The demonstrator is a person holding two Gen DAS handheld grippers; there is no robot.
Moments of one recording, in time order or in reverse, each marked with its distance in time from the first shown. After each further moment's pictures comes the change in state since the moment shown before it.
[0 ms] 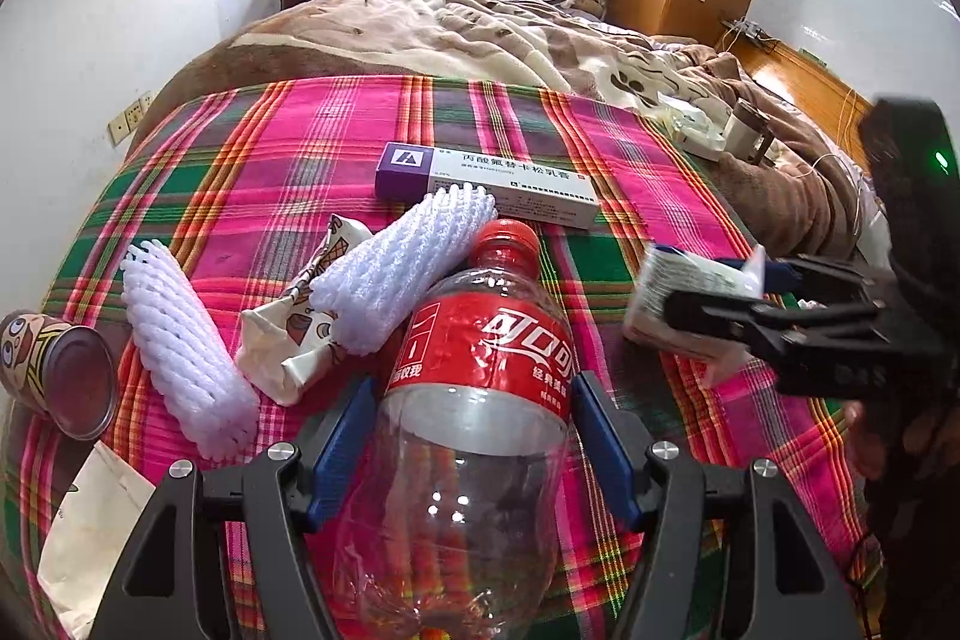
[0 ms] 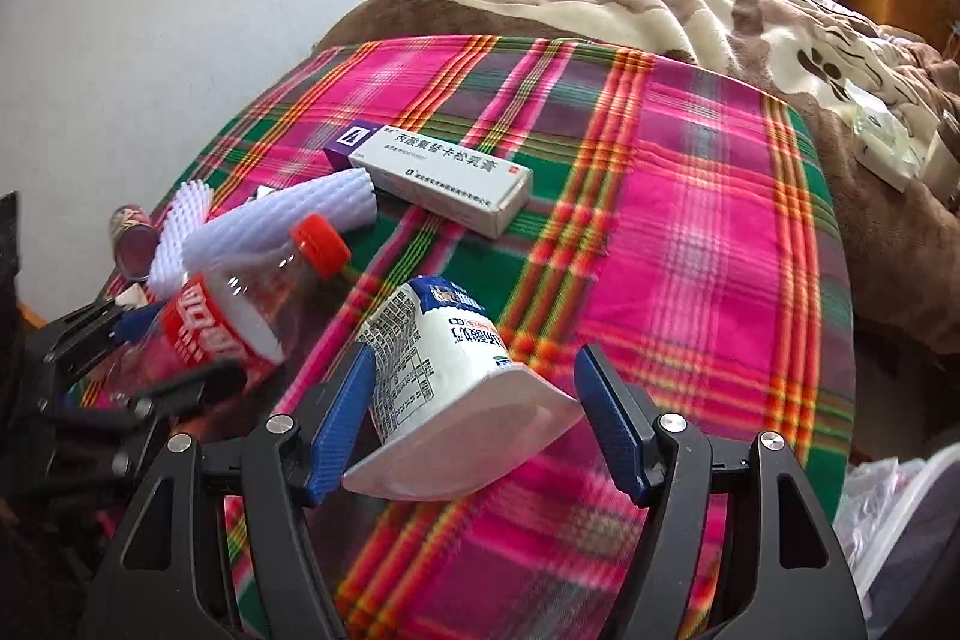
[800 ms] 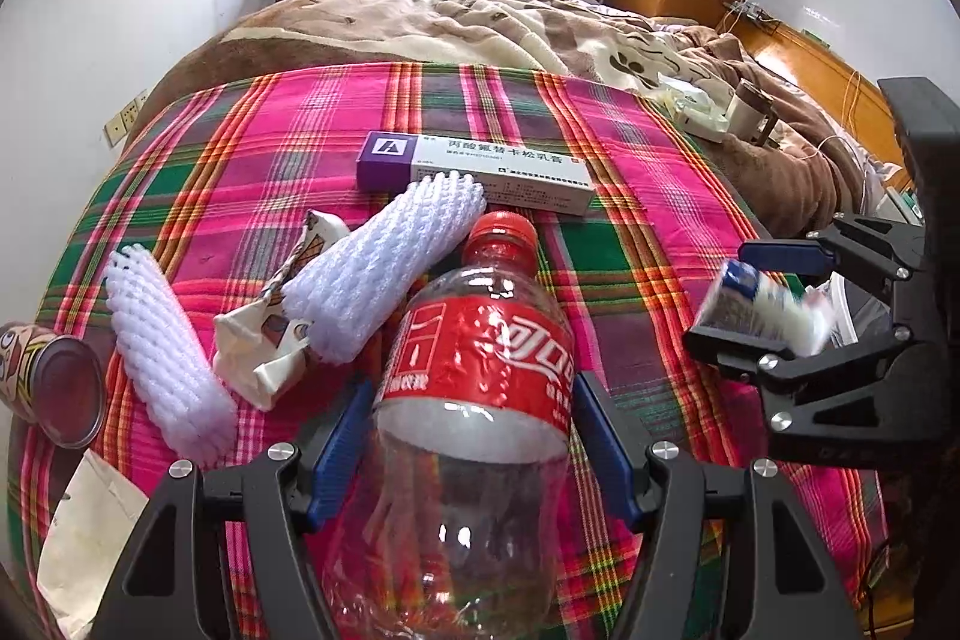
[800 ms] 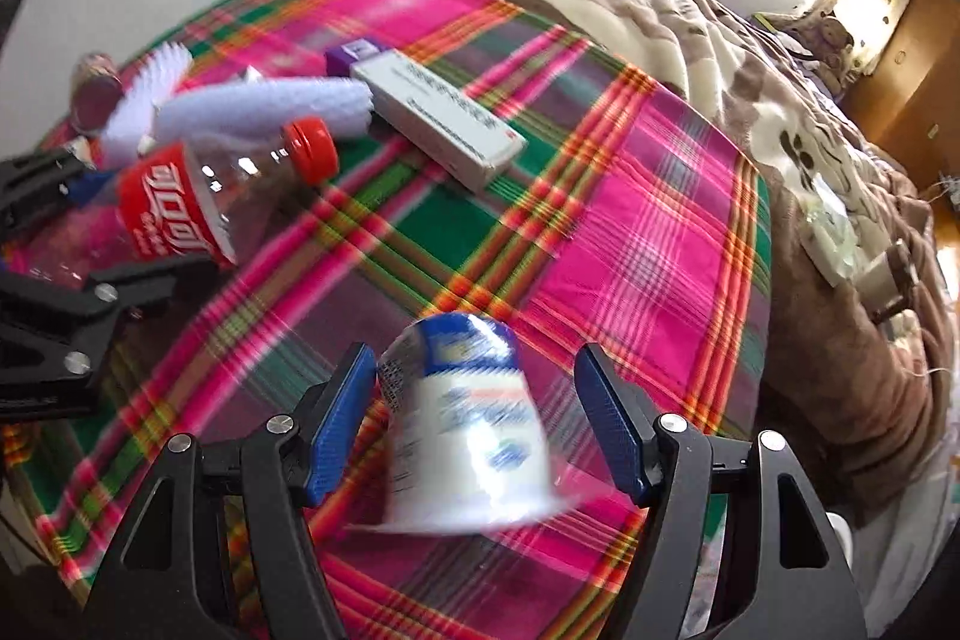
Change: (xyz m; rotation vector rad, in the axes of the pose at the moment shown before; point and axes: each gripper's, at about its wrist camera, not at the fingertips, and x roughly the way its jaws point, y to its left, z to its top) left arm 0.013 -0.012 0.007 0.024 0.039 0.017; right arm 0.010 0.020 0.003 -0.308 0.121 -0.261
